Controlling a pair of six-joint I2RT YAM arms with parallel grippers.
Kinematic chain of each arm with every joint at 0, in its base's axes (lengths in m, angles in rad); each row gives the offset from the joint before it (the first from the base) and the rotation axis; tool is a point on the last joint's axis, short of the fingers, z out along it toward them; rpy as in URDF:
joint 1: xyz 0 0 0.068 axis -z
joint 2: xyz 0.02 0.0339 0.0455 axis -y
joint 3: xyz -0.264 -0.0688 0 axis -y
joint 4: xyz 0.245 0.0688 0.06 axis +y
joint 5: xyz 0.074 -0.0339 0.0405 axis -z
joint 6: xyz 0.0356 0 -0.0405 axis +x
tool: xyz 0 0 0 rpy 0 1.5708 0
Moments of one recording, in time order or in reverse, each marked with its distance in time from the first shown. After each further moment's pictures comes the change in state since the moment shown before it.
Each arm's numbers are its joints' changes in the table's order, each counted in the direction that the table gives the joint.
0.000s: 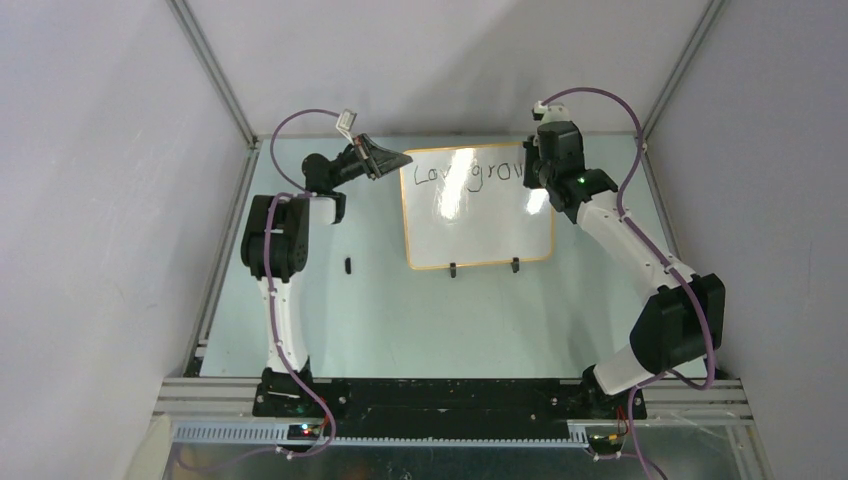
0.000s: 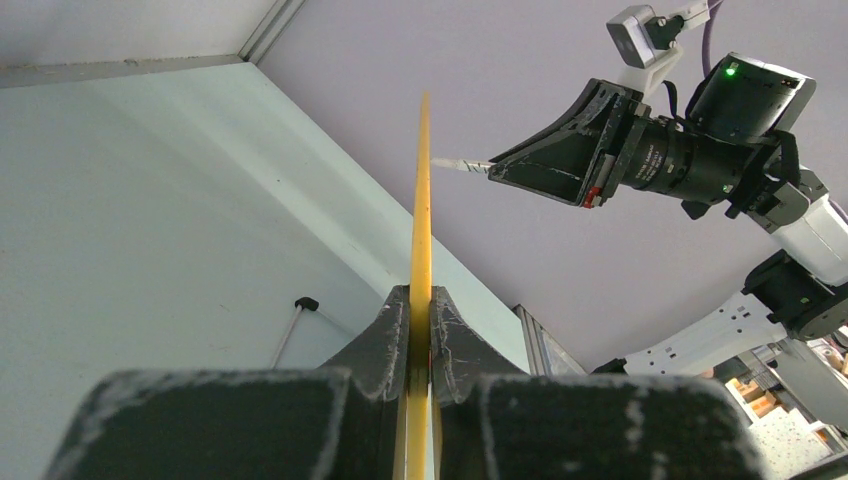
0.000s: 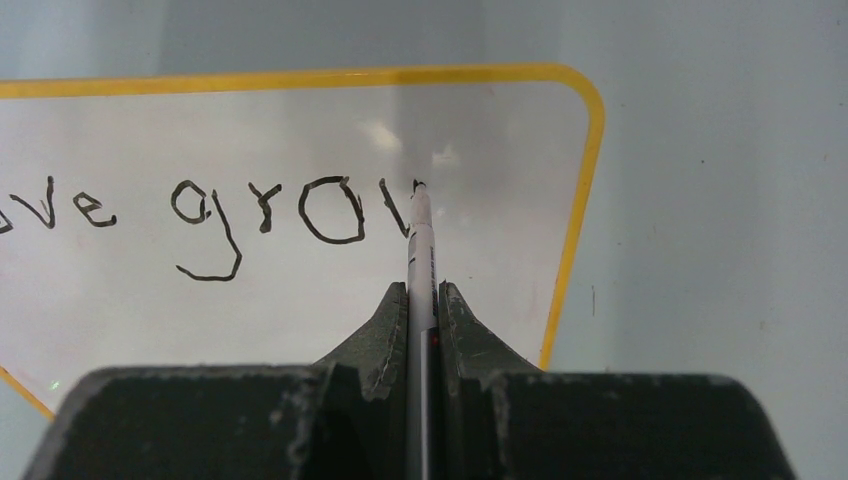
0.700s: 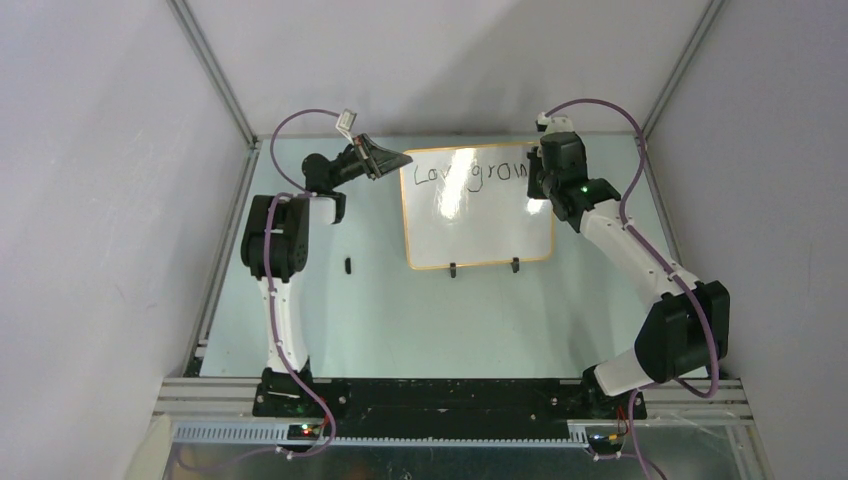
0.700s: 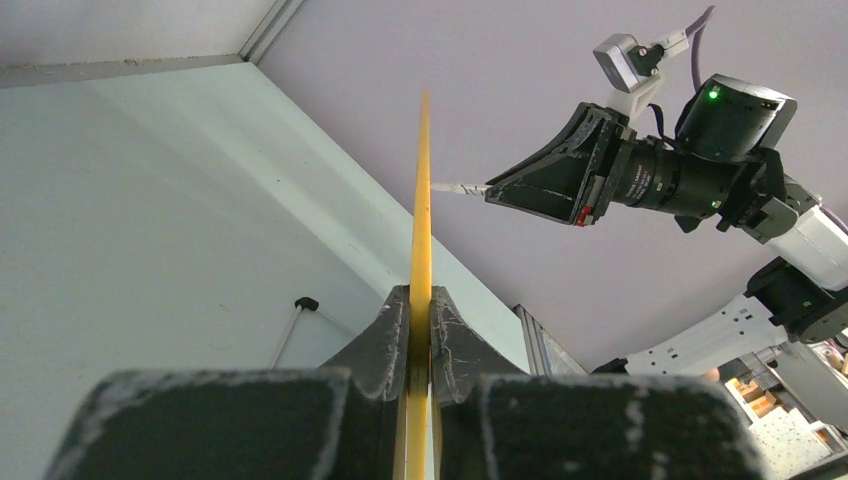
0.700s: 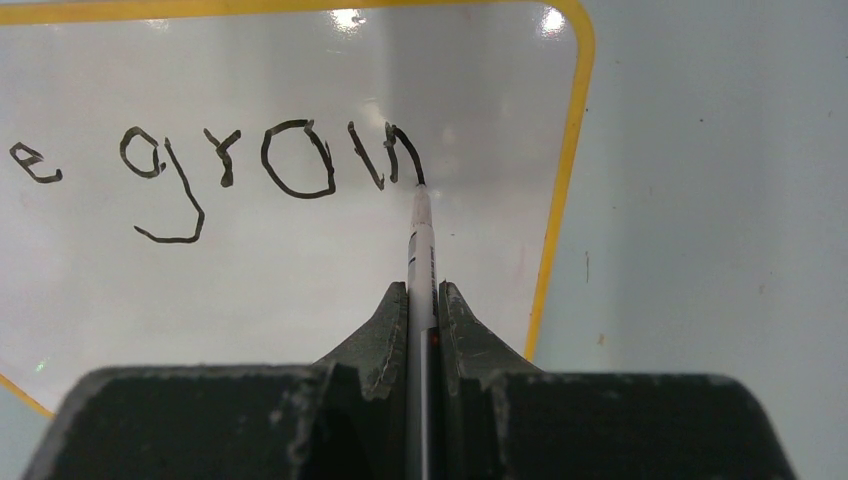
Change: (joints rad) left arm 0.000 0.000 0.000 0.000 0.000 0.000; right arm 0.009 0.047 -0.086 0.001 0.001 0.011
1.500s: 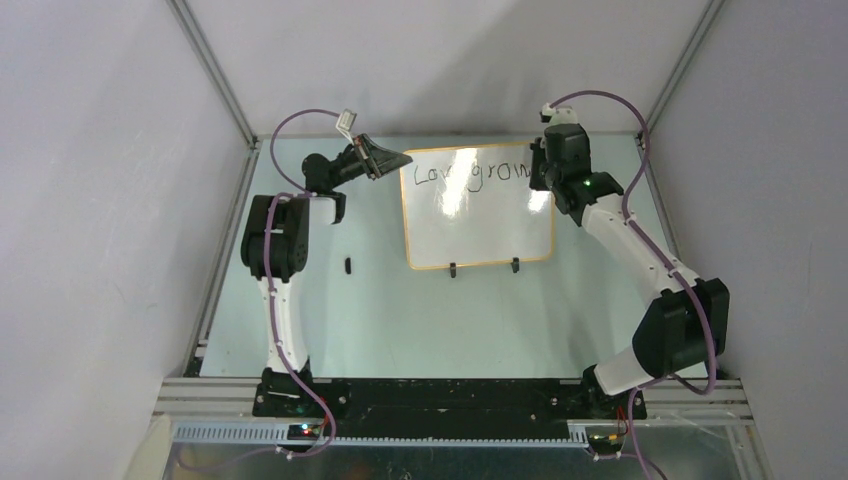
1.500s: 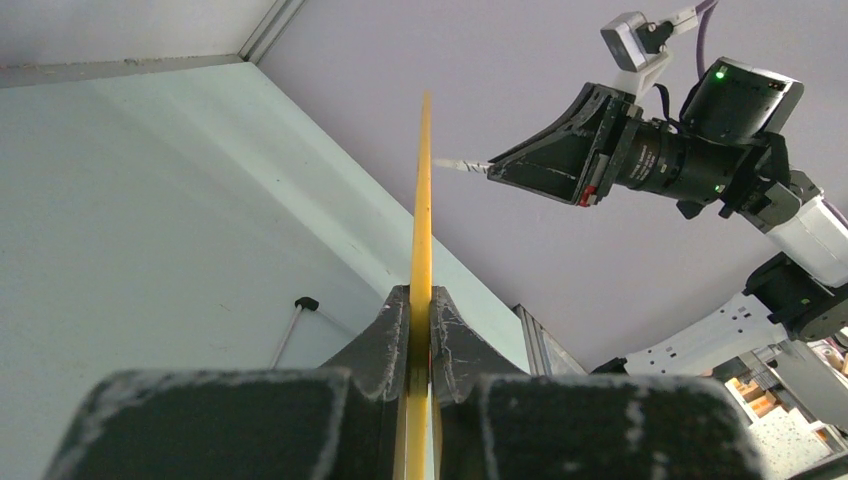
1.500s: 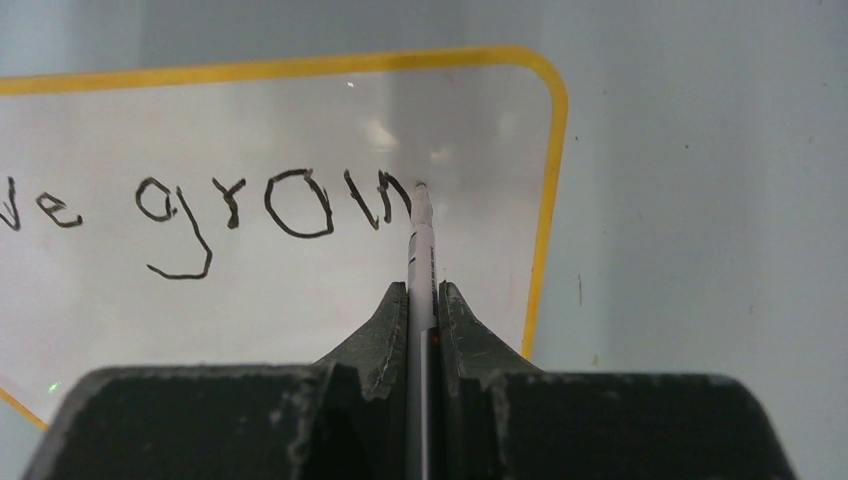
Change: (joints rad) left arm 0.000 0.000 0.000 0.000 0.000 0.000; right arm 0.019 -0.015 0.040 -0.008 -0.005 -0.003
